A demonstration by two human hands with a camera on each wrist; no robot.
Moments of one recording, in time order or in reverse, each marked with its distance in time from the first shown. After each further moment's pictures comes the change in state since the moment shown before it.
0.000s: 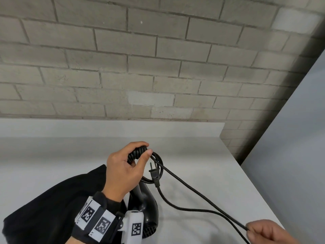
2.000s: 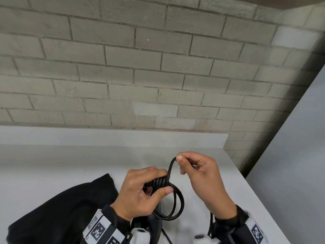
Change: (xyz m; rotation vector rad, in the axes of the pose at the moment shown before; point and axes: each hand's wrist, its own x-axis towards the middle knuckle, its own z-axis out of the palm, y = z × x) left_hand -0.010 0.012 0.005 -0.174 -0.242 0.394; right_hand 0.112 -0.145 0.087 0.110 0.397 -0.552
